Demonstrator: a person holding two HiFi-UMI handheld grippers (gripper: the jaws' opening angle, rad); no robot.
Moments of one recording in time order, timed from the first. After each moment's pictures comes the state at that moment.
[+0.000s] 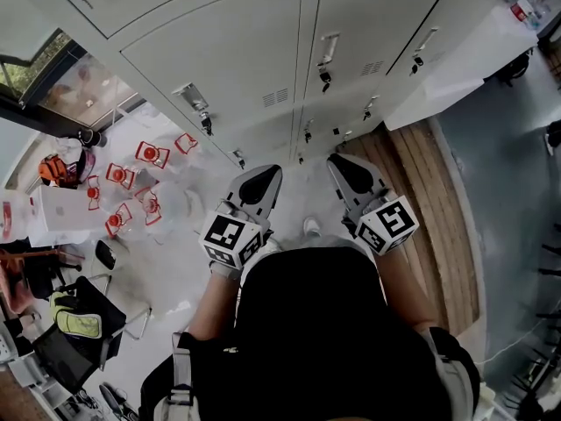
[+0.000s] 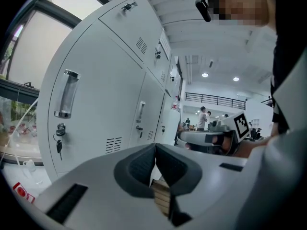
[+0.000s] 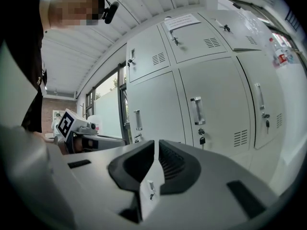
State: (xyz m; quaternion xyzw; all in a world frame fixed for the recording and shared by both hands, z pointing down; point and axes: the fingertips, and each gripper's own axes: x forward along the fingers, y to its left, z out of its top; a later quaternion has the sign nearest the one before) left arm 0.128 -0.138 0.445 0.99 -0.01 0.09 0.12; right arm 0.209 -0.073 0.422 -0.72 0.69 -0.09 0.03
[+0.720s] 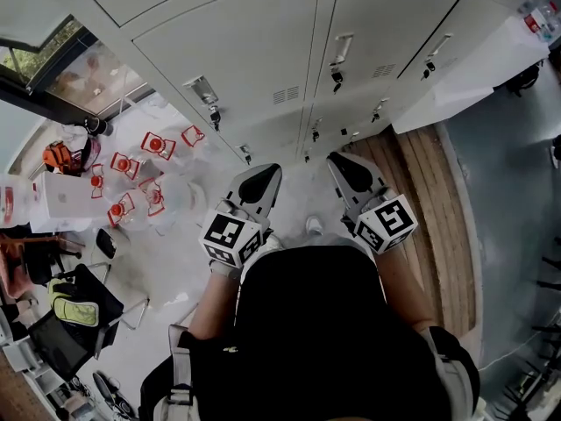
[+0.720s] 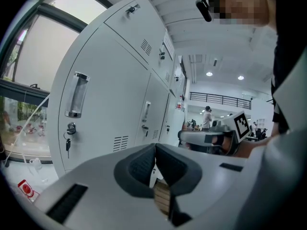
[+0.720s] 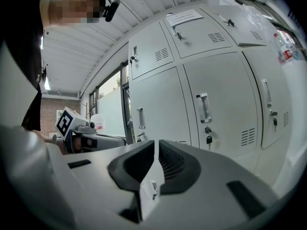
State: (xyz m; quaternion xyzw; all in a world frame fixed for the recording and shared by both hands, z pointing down) left arm 0.116 -0.149 0.447 0.99 -0.04 0.09 0.12; right arm 0.201 -0.088 0.427 -0.70 0.70 -0.09 0.03
